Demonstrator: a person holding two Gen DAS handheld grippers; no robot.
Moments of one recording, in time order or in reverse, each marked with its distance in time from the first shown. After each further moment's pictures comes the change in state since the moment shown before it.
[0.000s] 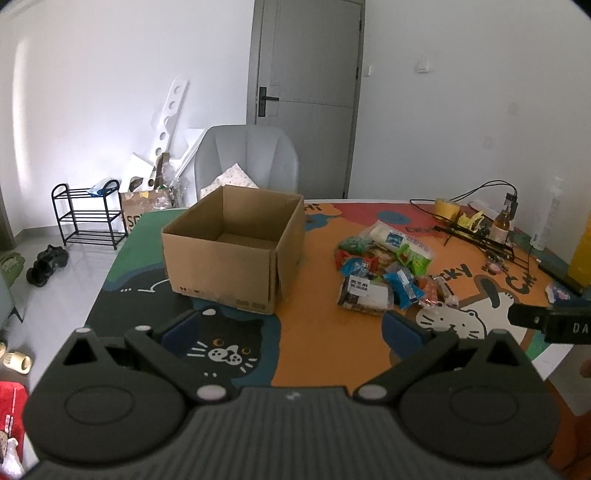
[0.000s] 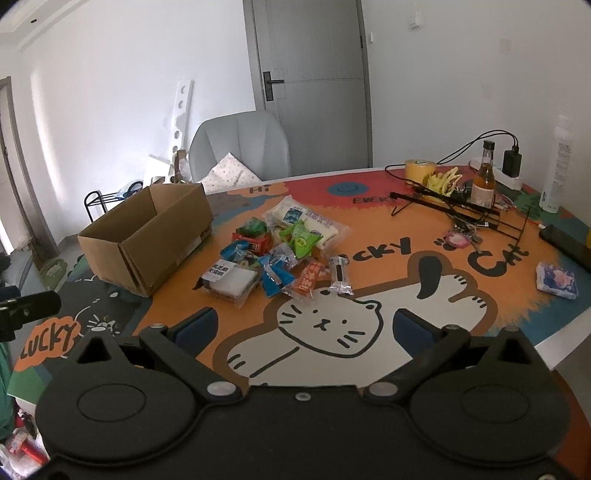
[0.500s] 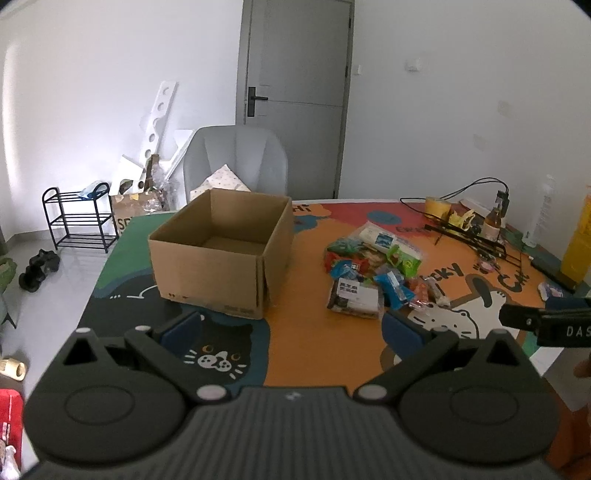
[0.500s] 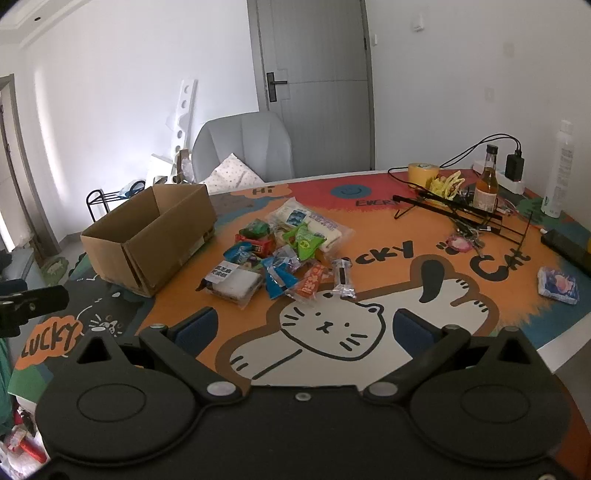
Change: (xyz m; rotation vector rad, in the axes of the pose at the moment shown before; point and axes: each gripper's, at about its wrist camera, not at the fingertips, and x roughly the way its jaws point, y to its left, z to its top) left arm 0.005 -0.006 0.008 0.023 0.005 -0.031; right arm -0.001 0.003 0.002 -0.010 -0.005 0.004
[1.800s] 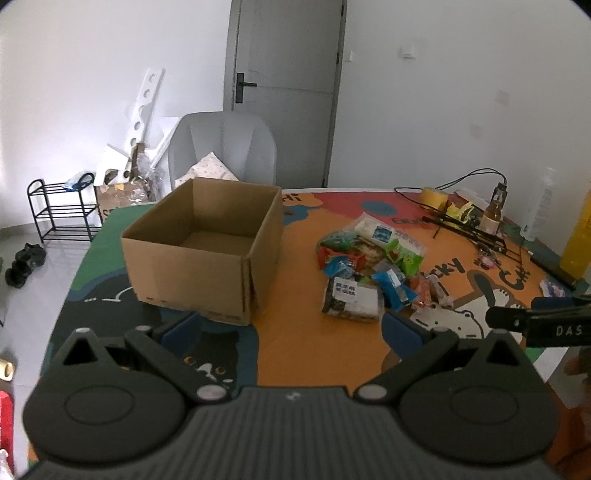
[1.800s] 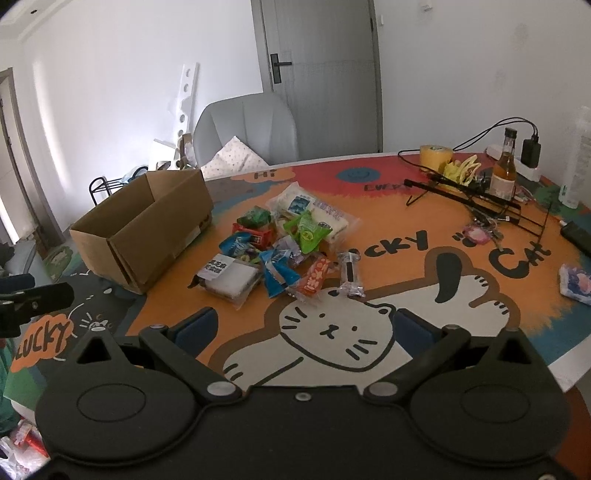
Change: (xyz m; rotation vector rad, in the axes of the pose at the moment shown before) left arm 0.044 0.003 0.010 -0.004 0.046 -0.048; right arm 0.039 -0.006 0.011 0.004 0.067 0.029
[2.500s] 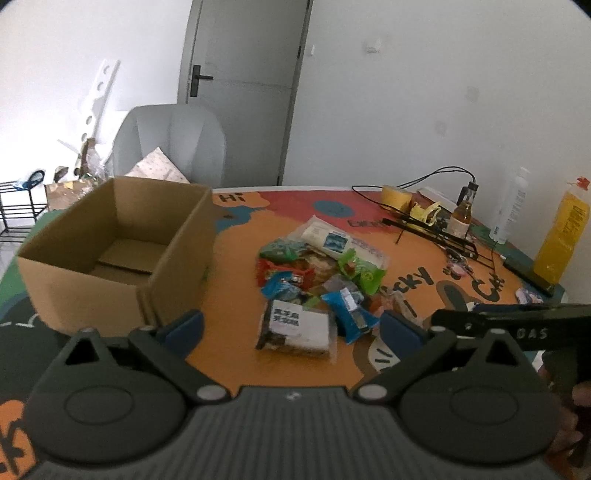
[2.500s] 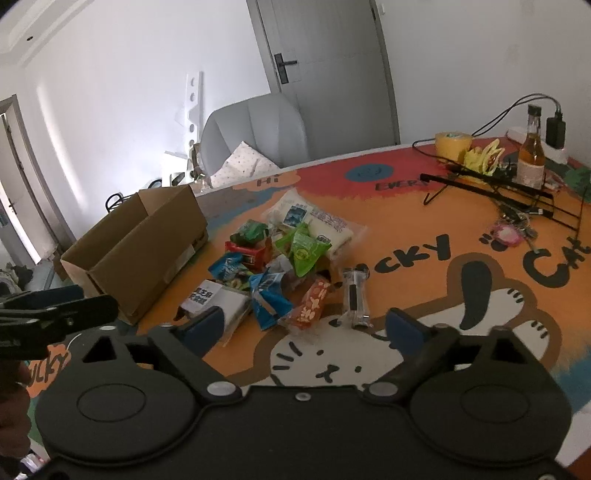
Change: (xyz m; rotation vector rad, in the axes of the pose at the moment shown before) left arm 0.077 -0.034 0.018 0.009 0.010 -0.156; right arm 0.056 -0.036 0.019 0.067 0.007 0.105
